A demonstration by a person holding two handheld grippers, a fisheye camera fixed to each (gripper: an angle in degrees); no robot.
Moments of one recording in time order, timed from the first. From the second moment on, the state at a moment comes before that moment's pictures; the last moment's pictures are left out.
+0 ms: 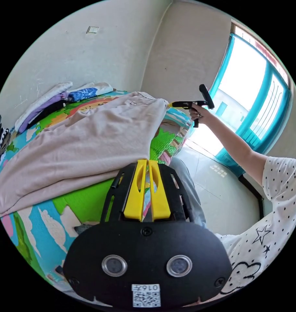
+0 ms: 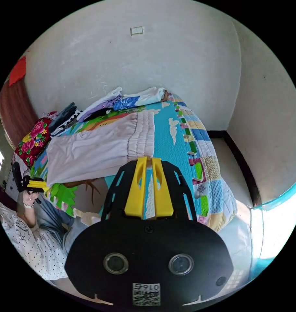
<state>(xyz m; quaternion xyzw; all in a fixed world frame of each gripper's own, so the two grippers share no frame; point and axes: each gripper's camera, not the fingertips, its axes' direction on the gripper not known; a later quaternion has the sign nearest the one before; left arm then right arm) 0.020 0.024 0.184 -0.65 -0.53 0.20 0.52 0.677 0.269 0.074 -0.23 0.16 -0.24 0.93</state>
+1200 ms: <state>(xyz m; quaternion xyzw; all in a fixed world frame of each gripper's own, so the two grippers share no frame) 0.081 -0.513 -0.218 -0.27 -0.84 0.09 0.46 0.409 0.521 -0.113 -0.13 0.06 -0.44 0.89</state>
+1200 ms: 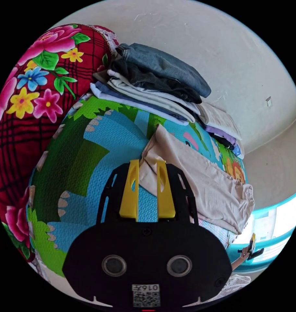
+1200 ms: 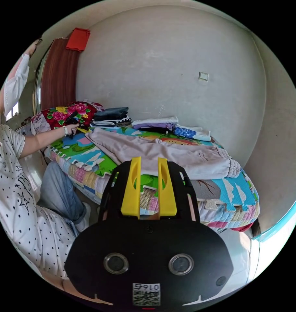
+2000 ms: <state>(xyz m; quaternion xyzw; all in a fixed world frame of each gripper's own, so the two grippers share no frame) 0.081 -0.506 -0.291 -0.32 -0.83 0.12 0.44 0.358 0.455 -0.141 -0.14 0.05 -0.40 0.90</state>
